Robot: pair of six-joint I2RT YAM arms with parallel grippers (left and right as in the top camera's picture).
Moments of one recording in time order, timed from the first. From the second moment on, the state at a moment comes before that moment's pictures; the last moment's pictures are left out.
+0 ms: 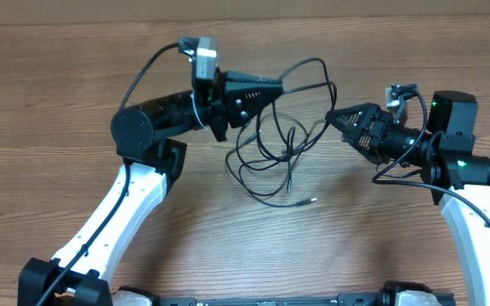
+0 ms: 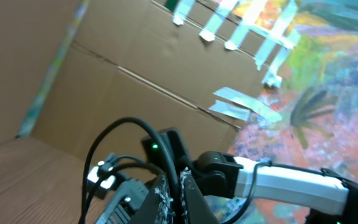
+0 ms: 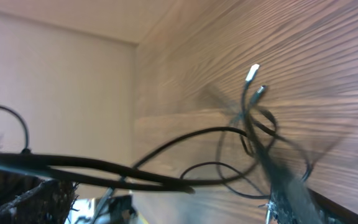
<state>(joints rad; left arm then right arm) -0.31 1.47 1.00 1.15 1.07 -1.10 -0.09 1.24 0.96 -0.50 -0.93 0.60</state>
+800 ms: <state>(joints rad) -0.27 1.47 1.00 0.19 0.82 -0.63 -0.09 0.94 0.96 -0.59 -0.64 0.57</state>
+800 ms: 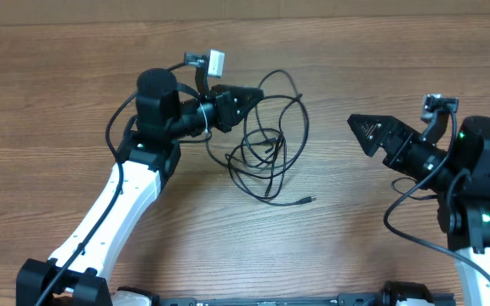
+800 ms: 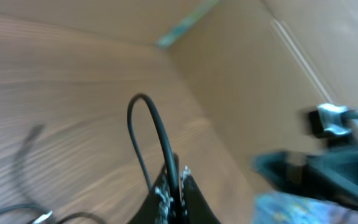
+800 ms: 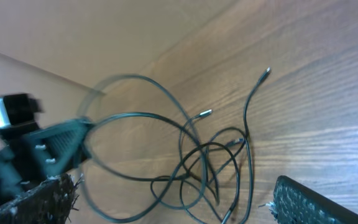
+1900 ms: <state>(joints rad) -0.27 1.26 1.61 -0.64 0.12 0.00 -0.09 0.91 0.96 -0.77 -0.48 0.51</state>
